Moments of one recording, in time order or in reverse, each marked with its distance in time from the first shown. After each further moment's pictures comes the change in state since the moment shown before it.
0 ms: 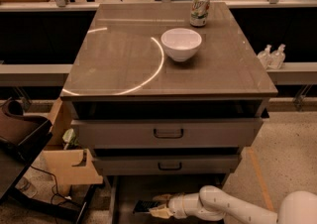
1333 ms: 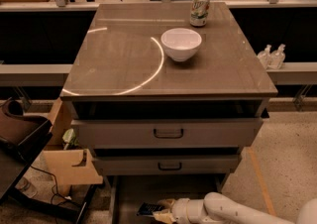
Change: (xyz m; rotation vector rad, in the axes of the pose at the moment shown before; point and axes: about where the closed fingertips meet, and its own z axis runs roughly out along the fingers) arm 0.002 0.022 -0.023 0.072 0.015 0.056
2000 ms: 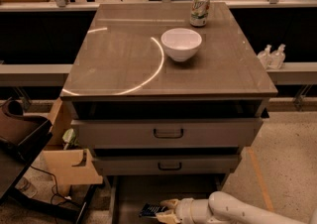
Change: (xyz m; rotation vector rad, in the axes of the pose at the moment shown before) arm -0.010 0.017 -0.027 -0.005 0.022 -0.012
